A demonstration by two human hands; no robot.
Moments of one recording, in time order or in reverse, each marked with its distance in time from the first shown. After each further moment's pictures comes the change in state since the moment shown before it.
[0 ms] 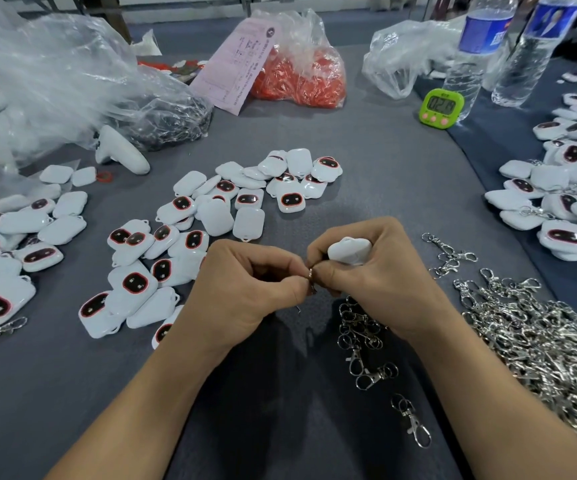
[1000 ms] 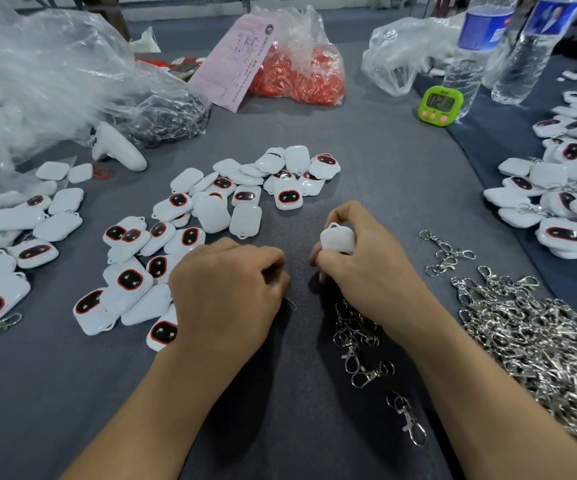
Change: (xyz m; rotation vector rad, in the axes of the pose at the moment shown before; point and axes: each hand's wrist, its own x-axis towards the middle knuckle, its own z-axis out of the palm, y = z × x) left_hand -0.004 -0.007 0.007 1.136 0.383 0.263; right_hand 0.007 0.018 0.008 -0.297 0.236 0.242
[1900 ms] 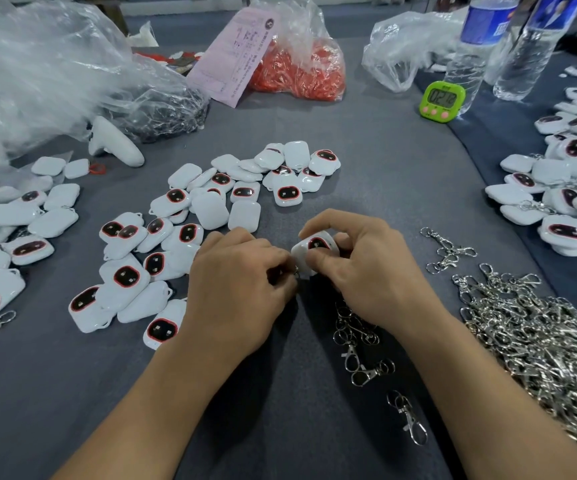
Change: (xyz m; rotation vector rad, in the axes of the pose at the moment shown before) left_hand 0.004 -0.007 0.014 -0.166 -0.145 0.096; right_hand -0.001 0.004 -0.004 -0.047 -0.034 -0.135
